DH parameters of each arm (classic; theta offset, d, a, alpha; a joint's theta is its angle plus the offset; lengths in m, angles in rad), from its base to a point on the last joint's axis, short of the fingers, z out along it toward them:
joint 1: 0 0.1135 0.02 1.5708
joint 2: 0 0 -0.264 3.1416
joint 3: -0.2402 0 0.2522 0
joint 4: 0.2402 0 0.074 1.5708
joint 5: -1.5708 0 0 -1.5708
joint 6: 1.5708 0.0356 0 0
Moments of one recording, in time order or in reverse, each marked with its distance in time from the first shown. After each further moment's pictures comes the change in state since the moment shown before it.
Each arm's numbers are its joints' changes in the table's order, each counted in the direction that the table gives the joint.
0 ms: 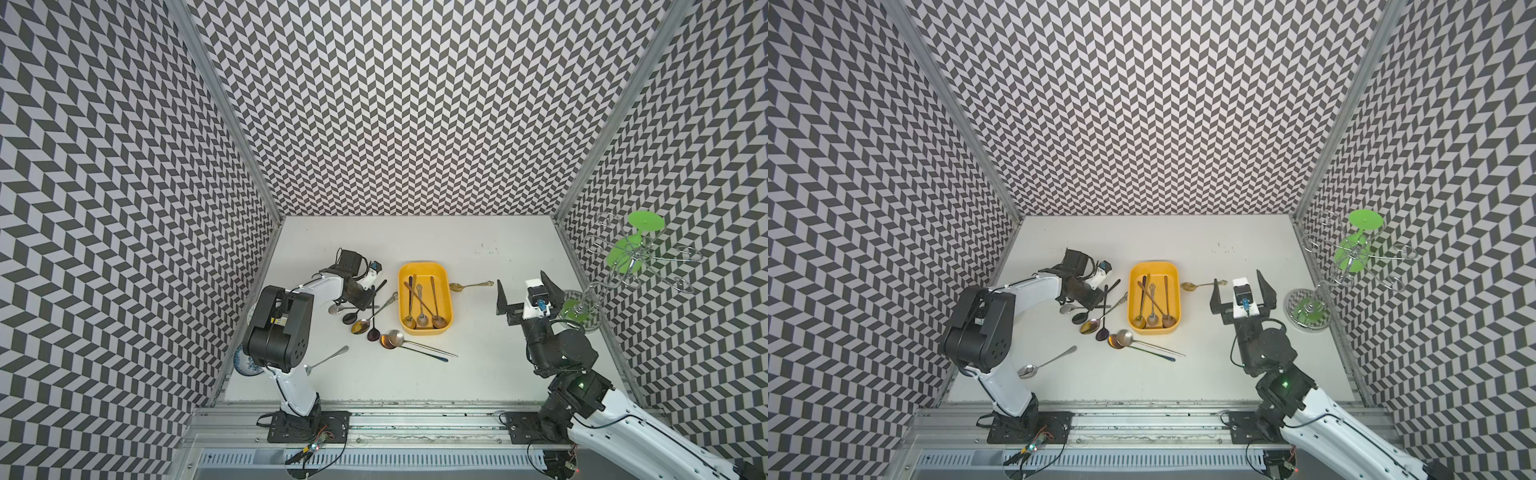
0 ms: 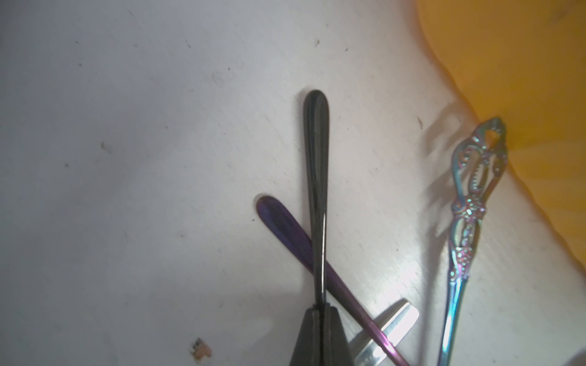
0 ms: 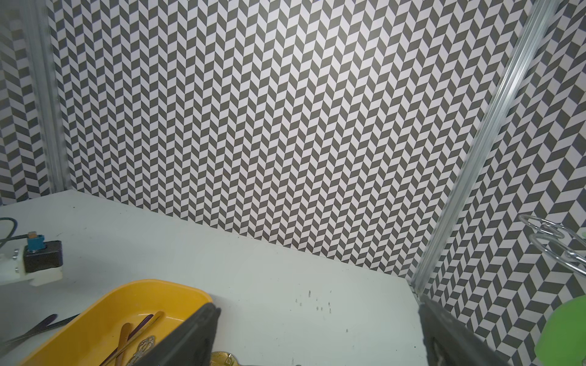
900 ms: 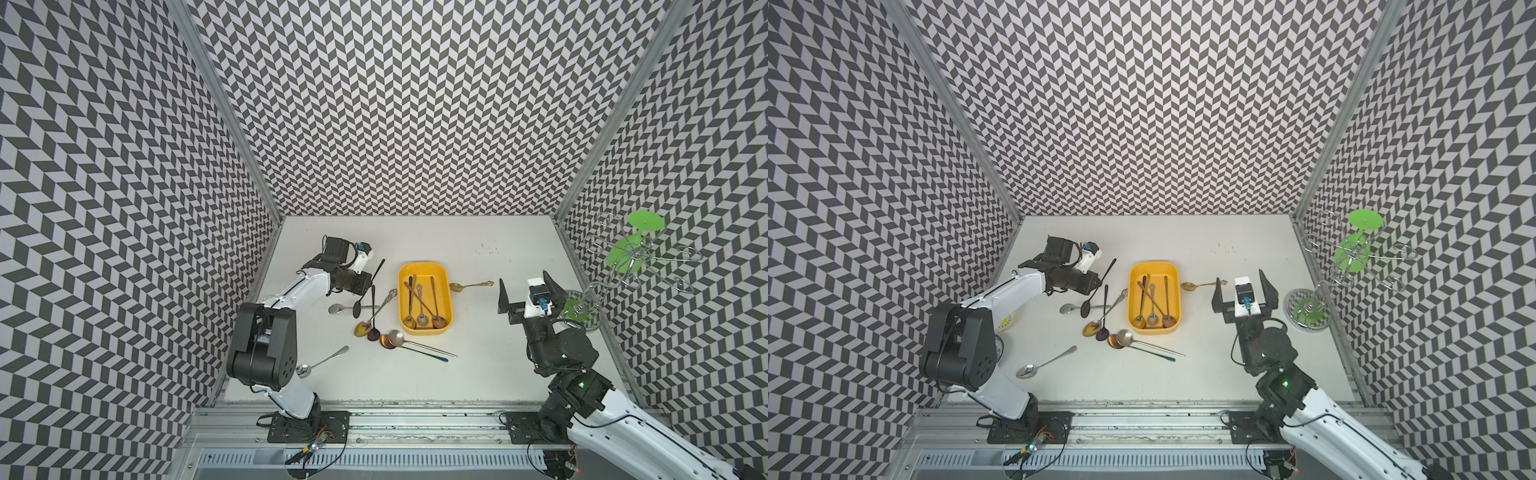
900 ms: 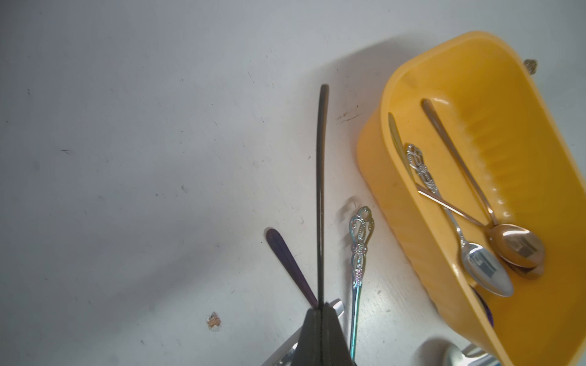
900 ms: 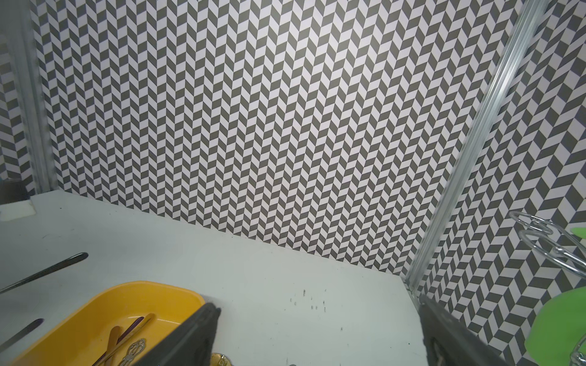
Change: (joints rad) left arm 0.071 0.159 -0.066 0.066 -0.235 -0.224; right arm -0.024 -0.001 0.000 0.000 0.000 0.000
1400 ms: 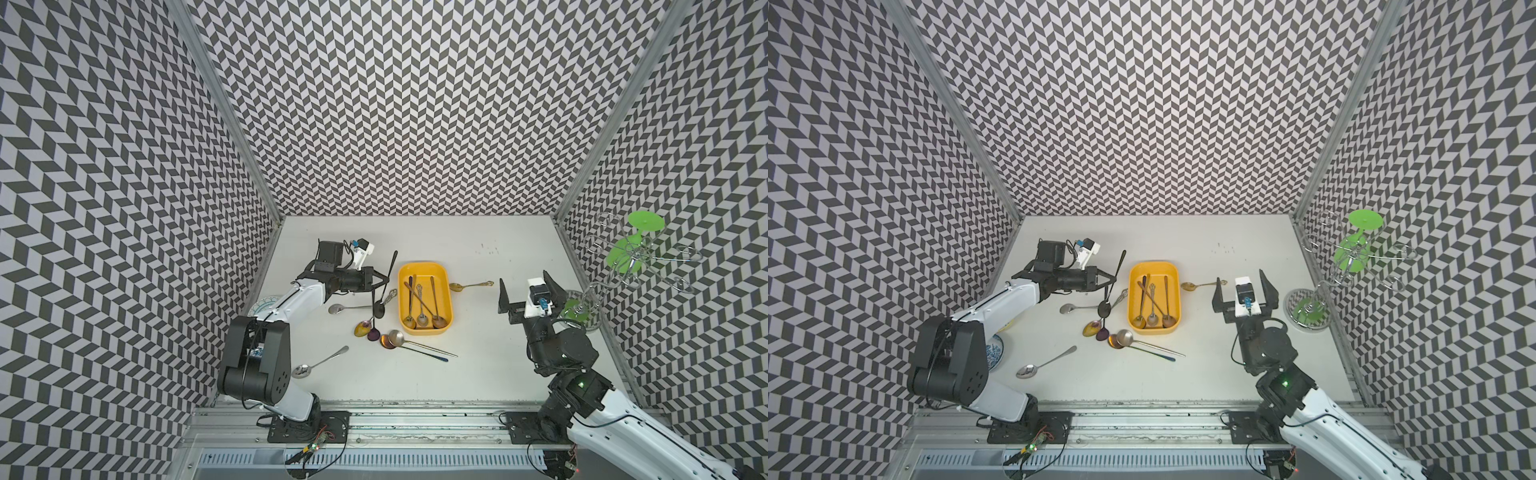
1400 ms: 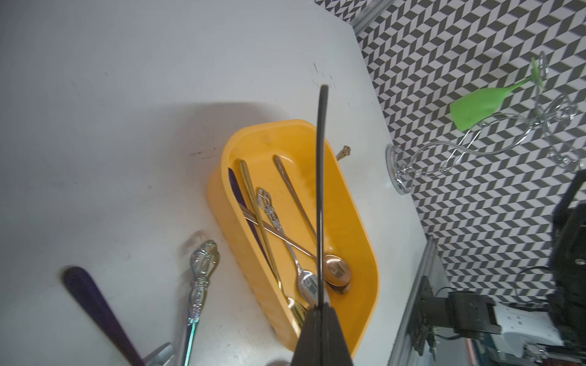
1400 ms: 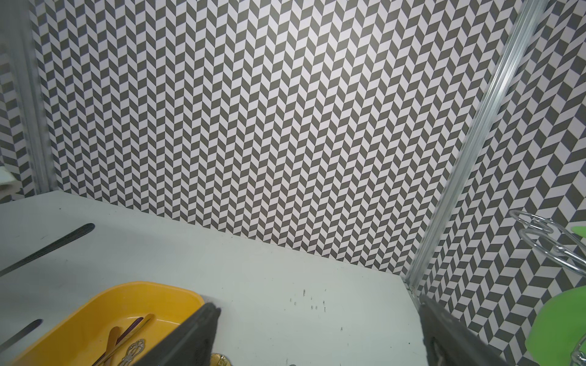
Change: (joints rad) left arm 0.011 0.078 0.163 -0.325 -0.483 -0.487; right arm -0.006 0.000 0.005 -0.003 0.010 0.005
